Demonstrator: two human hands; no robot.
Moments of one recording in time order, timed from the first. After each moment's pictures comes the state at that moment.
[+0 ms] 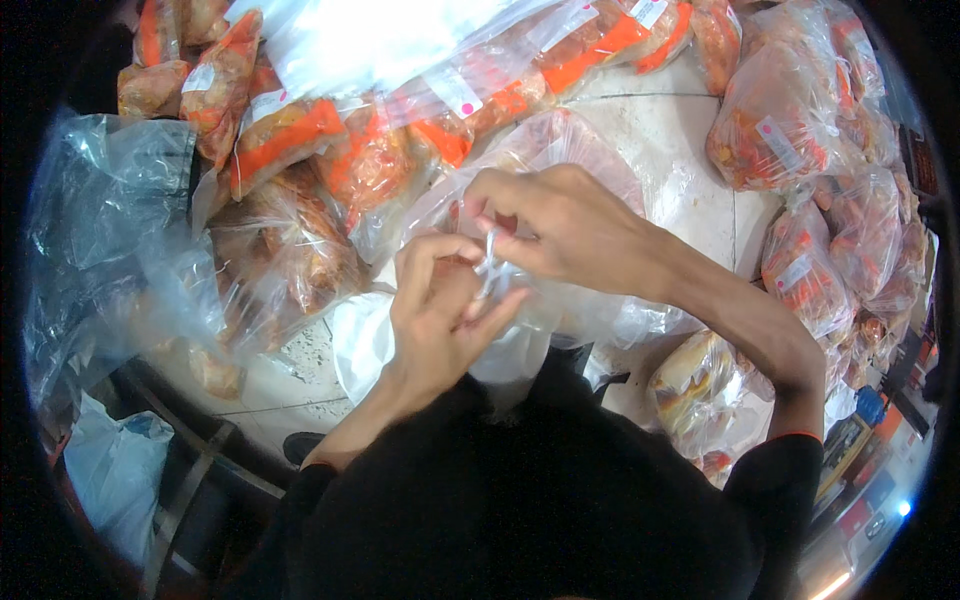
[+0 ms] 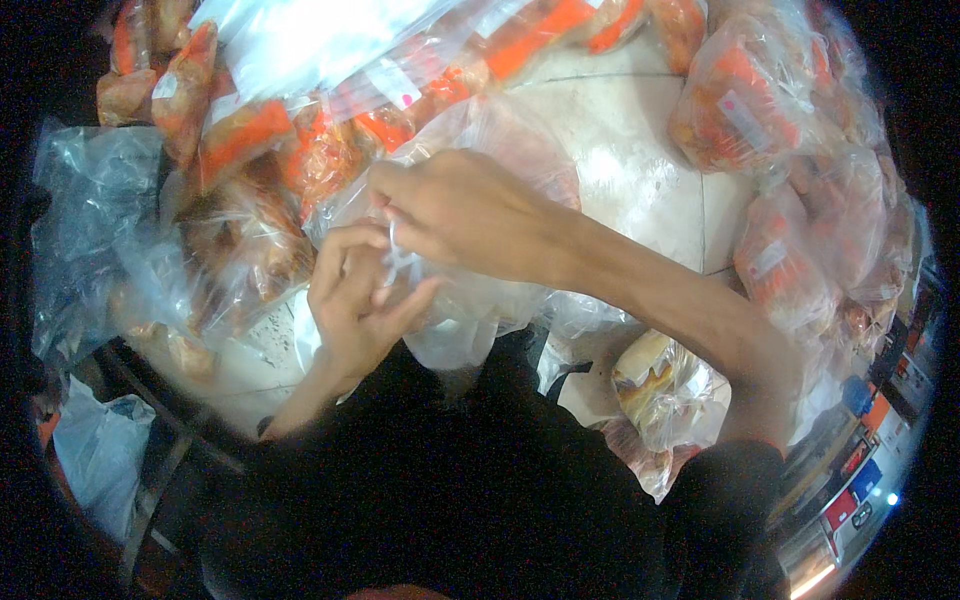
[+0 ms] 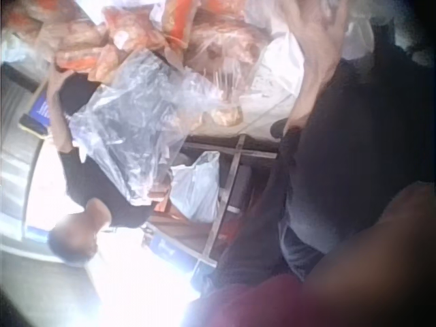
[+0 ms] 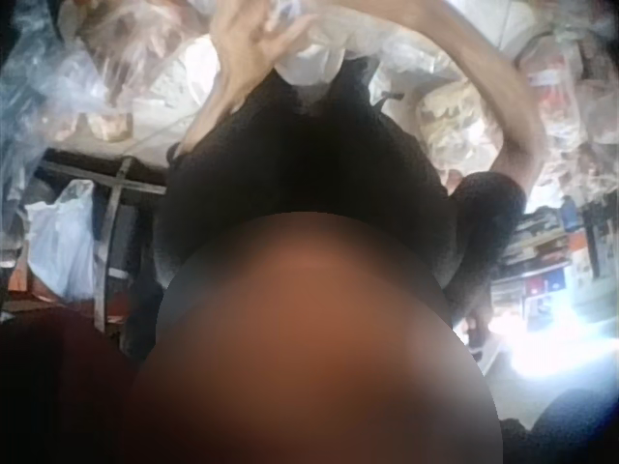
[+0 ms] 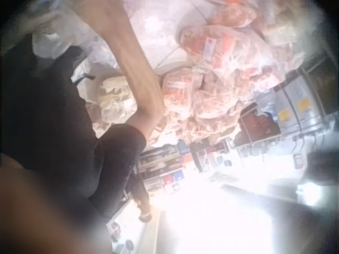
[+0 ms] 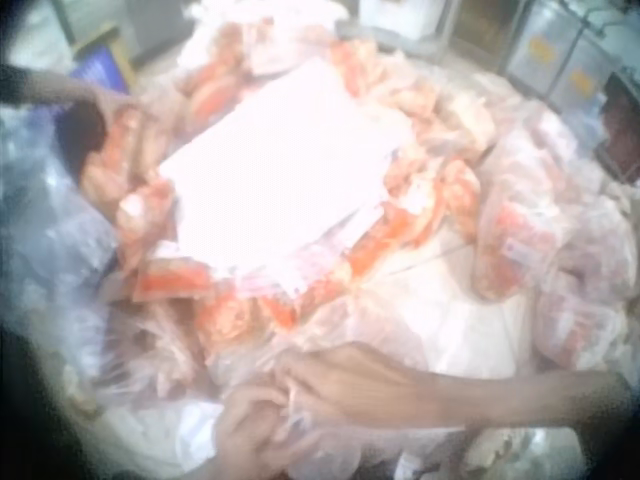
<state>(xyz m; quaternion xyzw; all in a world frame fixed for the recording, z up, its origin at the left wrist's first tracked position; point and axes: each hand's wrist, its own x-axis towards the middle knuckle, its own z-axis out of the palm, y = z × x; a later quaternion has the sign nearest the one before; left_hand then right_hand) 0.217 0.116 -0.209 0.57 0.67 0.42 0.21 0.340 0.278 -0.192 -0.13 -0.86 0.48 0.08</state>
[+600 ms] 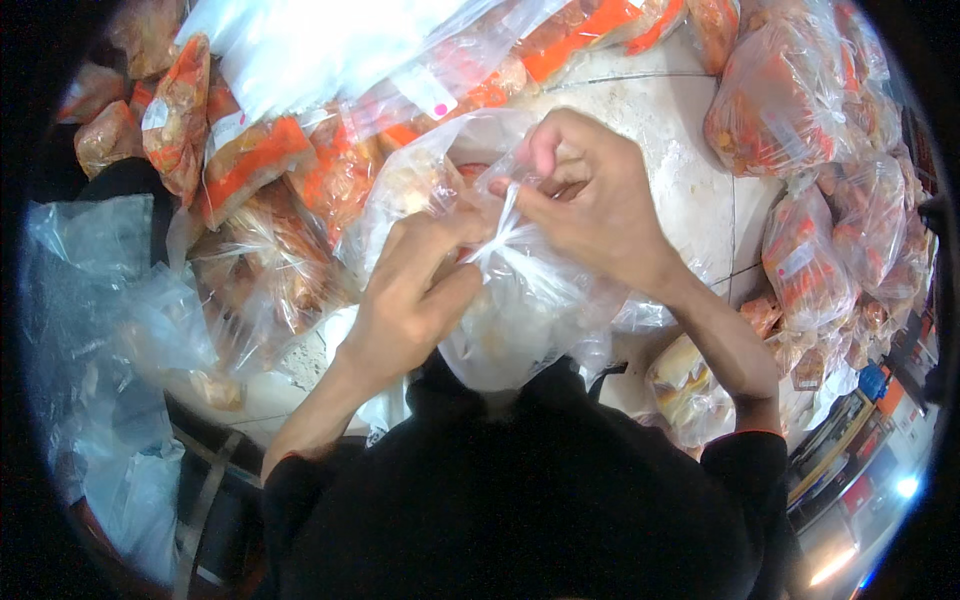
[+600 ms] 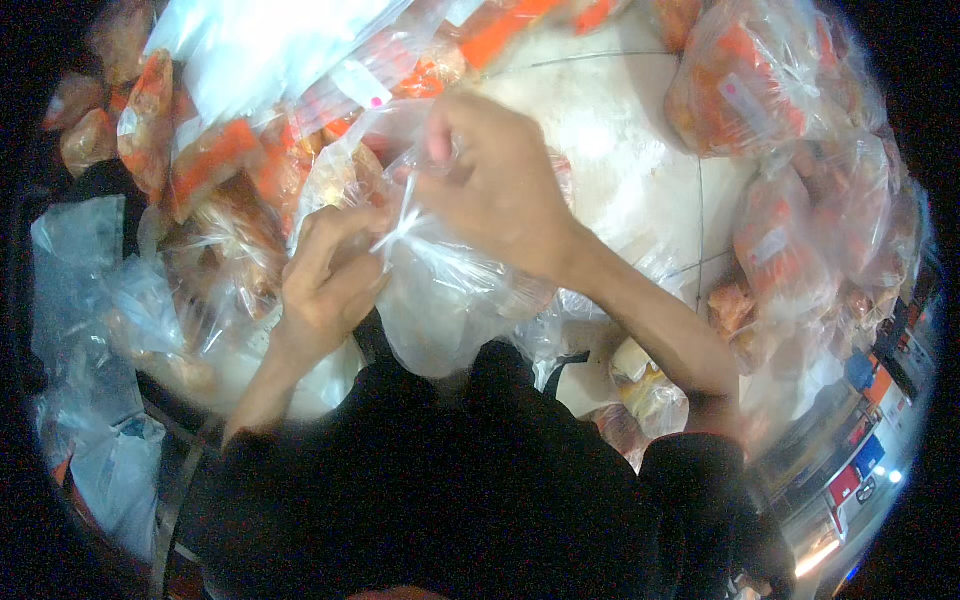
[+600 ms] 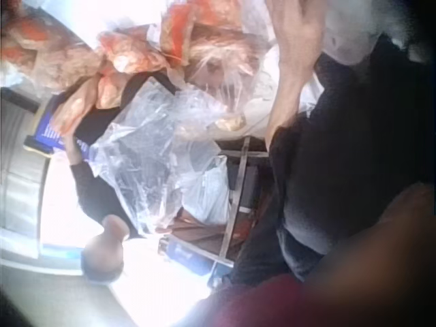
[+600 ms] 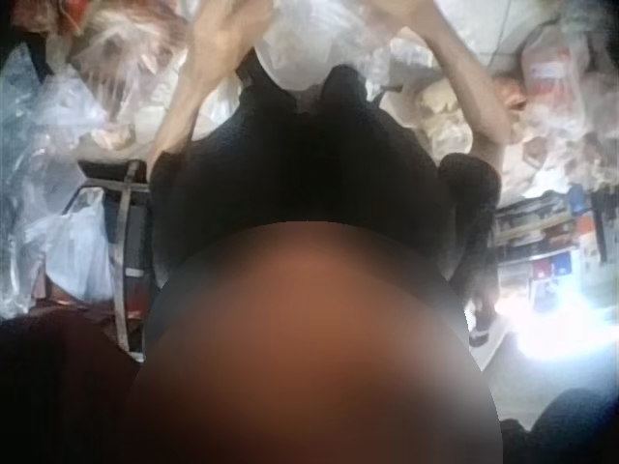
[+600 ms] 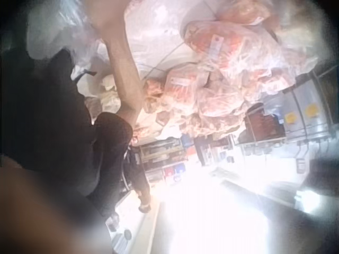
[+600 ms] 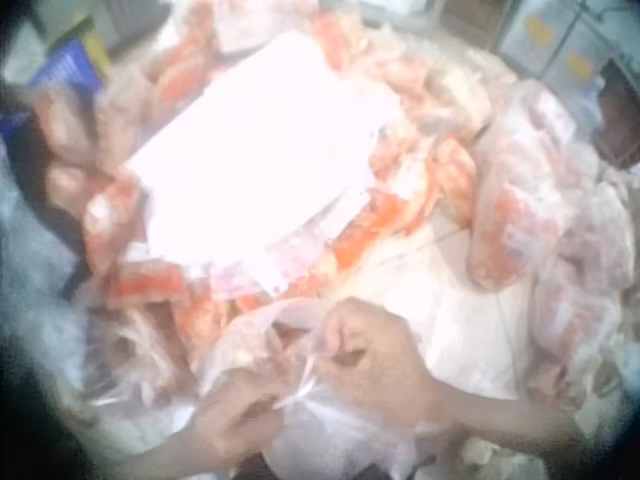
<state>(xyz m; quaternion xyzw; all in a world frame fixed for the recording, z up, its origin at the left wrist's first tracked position) 0.185 0.165 -0.211 0.71 0.54 0.39 0.24 0.358 0.295 -0.216 -0.38 -0.70 0.58 0.18</state>
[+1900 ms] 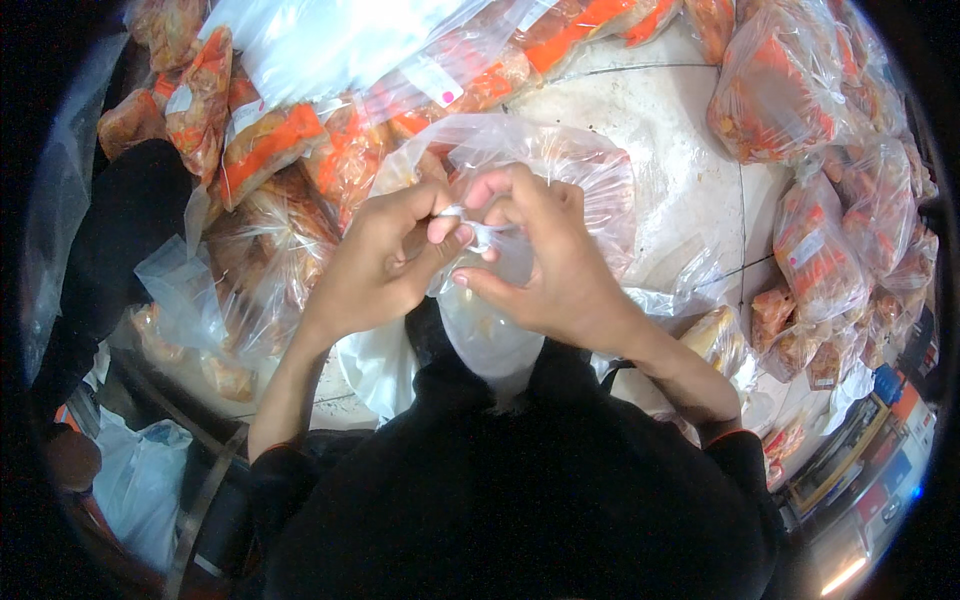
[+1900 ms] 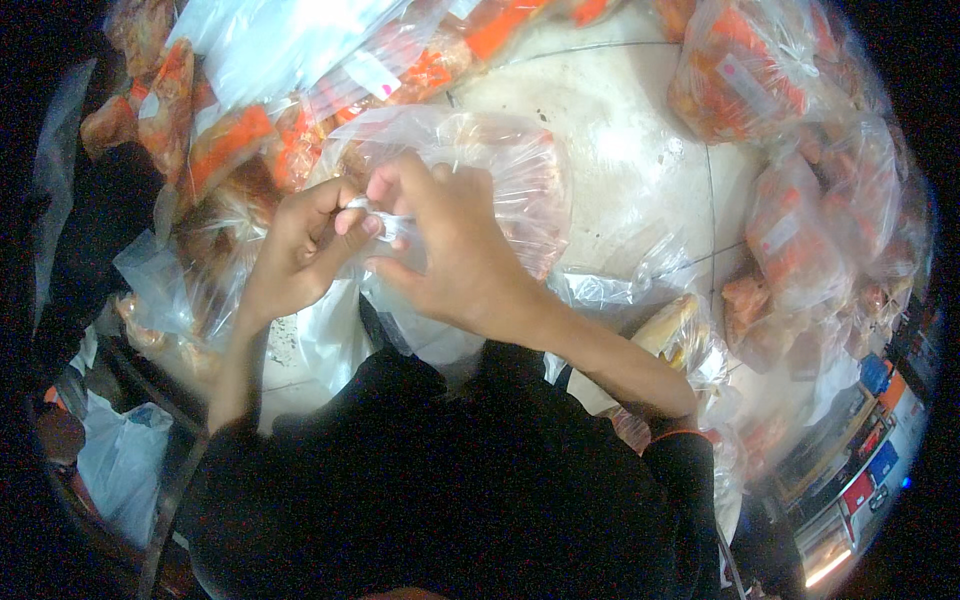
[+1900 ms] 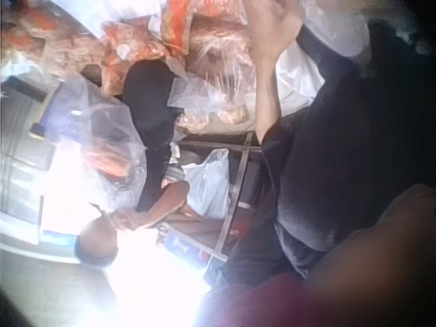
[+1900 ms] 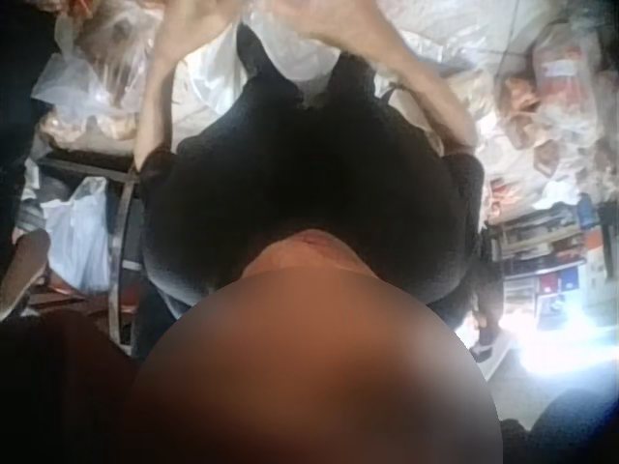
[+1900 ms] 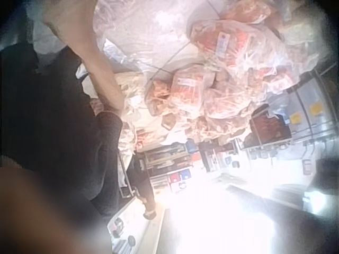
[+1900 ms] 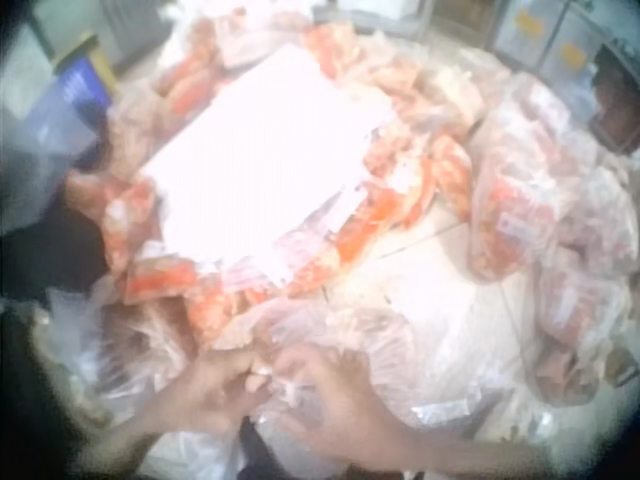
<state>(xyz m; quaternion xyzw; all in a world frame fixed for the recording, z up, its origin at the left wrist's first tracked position) 0.162 0.169 -0.193 0.46 0.53 0.34 0.62 0.359 0.222 -0.197 -0.35 -0.77 0.51 0.18</state>
